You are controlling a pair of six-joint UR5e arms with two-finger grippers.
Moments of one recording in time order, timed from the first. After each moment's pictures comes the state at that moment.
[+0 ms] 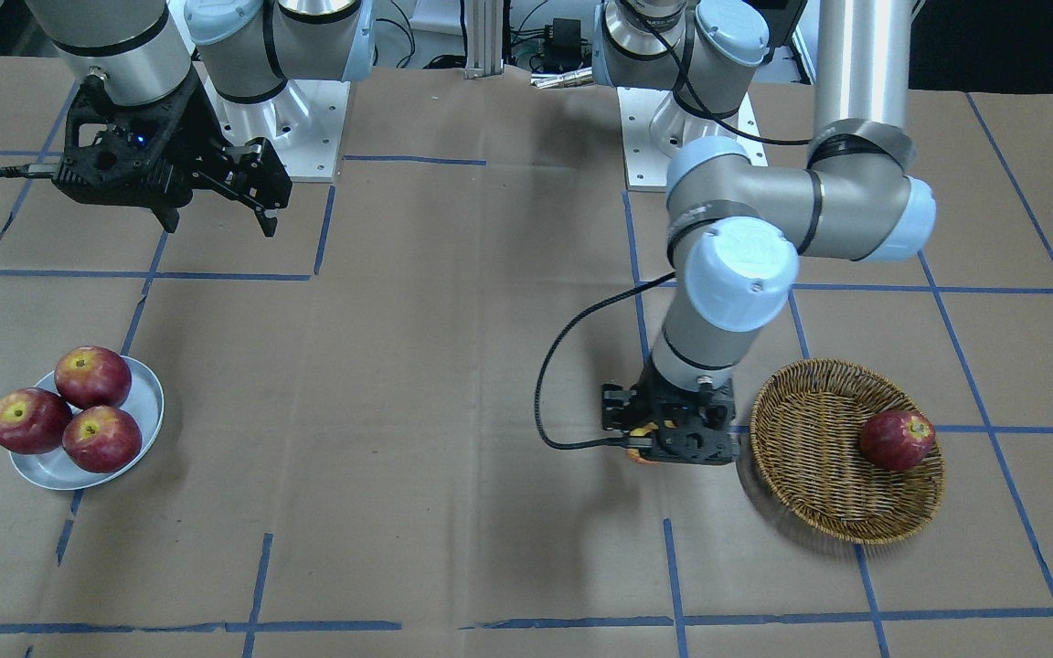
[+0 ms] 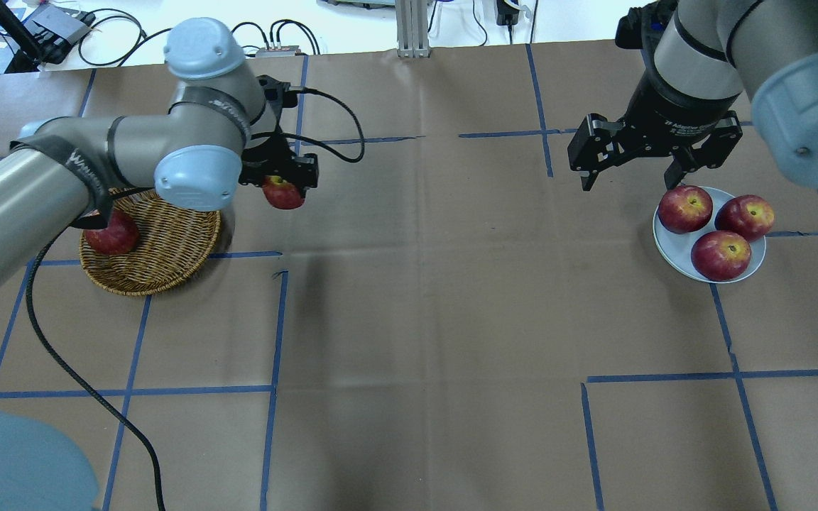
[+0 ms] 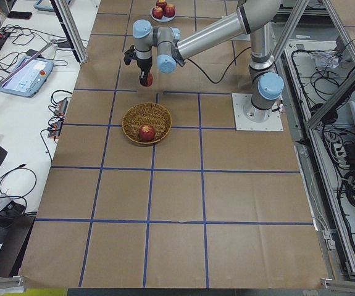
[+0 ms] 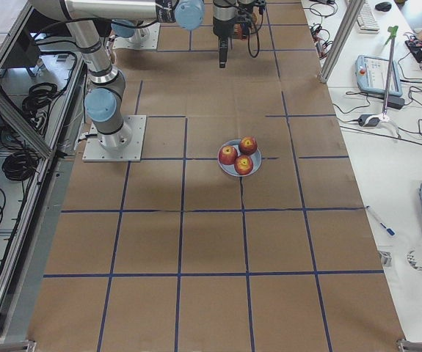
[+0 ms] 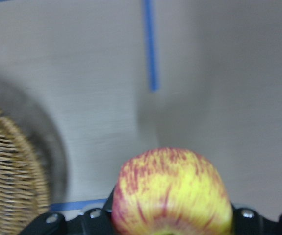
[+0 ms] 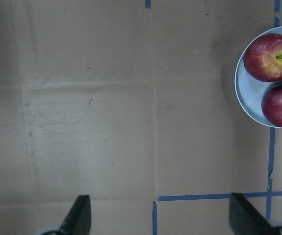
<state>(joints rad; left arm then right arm) -1.71 -1.97 -1.65 -1.02 1.58 -0.08 1.57 -1.62 1.66 -1.62 -1.57 0.04</state>
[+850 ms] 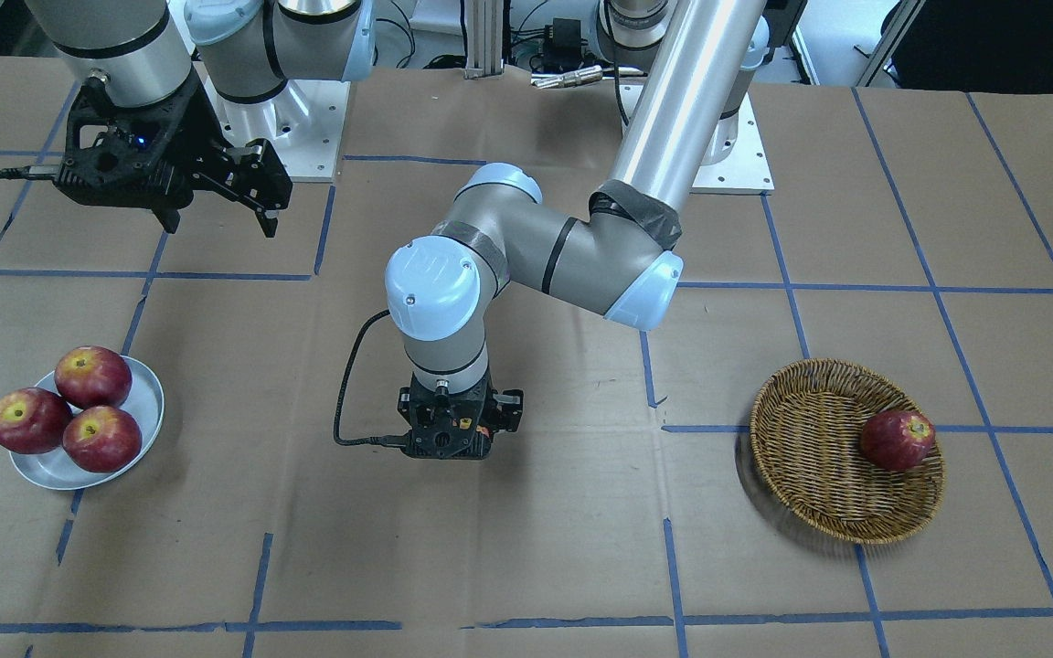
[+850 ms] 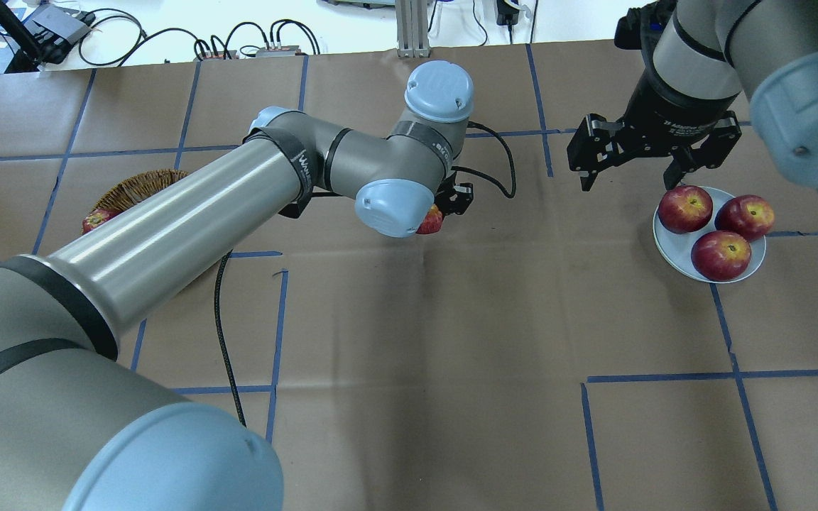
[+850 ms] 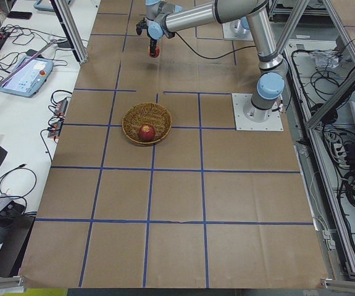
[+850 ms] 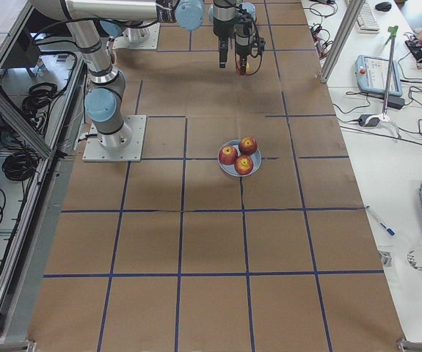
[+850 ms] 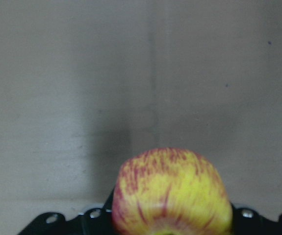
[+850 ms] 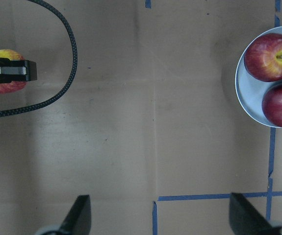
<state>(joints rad) -2.00 -2.19 -1.48 -1.04 1.67 -0.37 1.57 -1.62 1.66 -1.62 -1.57 0.04</state>
